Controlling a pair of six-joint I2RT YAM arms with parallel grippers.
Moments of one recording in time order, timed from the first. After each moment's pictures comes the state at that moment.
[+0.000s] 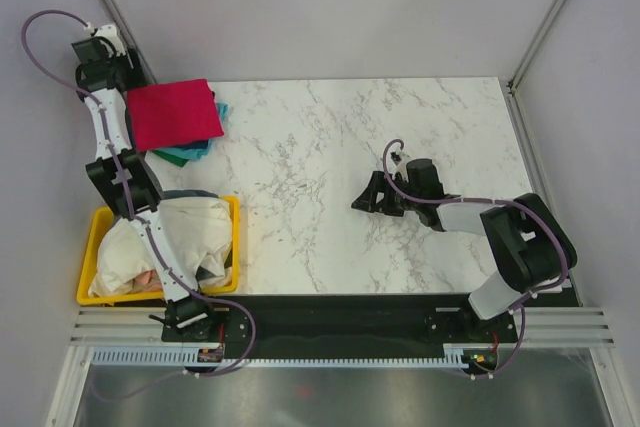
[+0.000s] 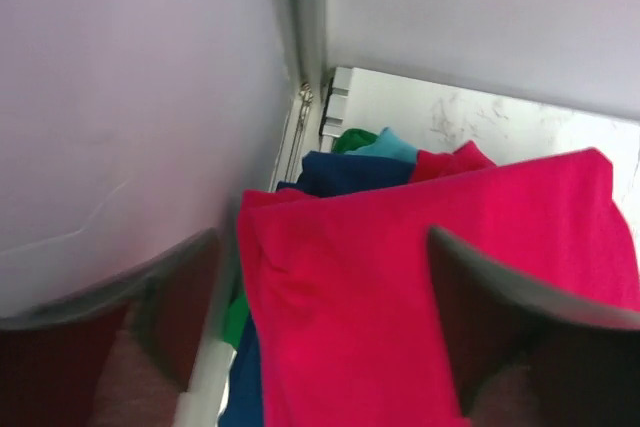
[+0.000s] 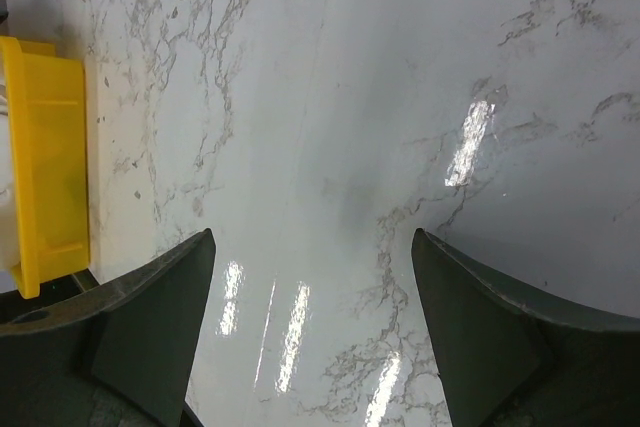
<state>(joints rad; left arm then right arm) 0.41 2.40 2.44 -0.51 0.20 0.13 0.38 1.60 0.62 0.33 -0.46 0.59</state>
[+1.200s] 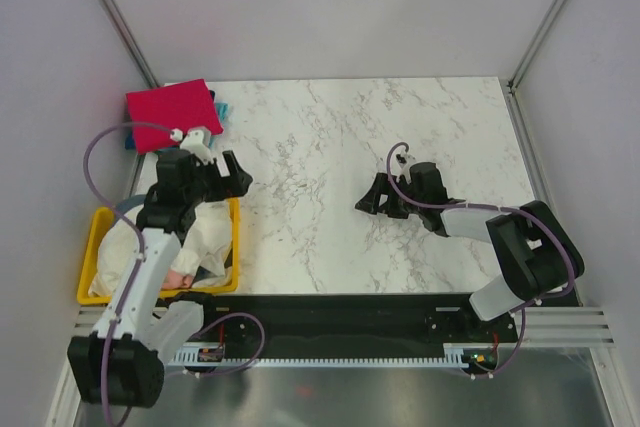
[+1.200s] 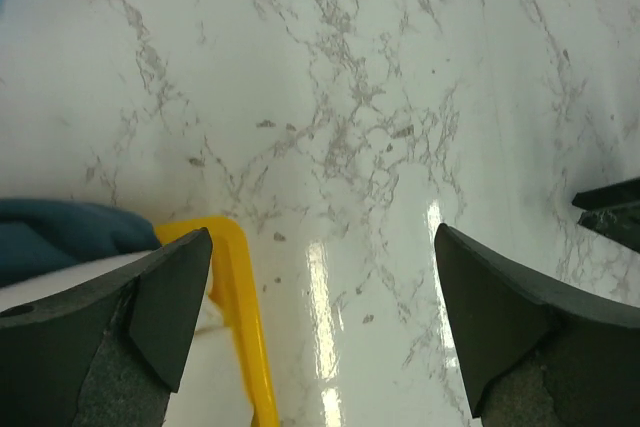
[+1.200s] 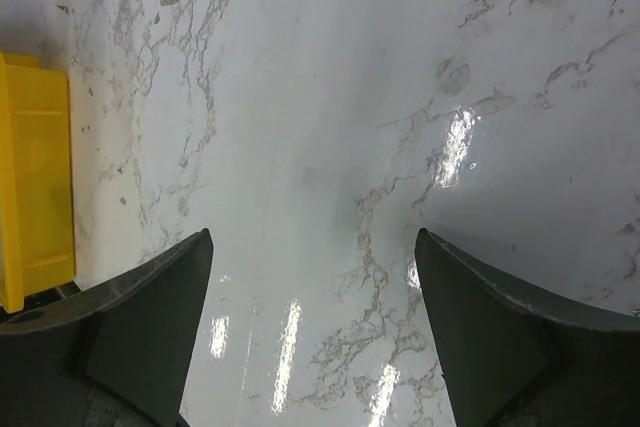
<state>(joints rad) -0.05 1.03 0.84 -0.35 0.20 -0.26 0.38 1.55 0.57 0.33 -0.40 0.59</state>
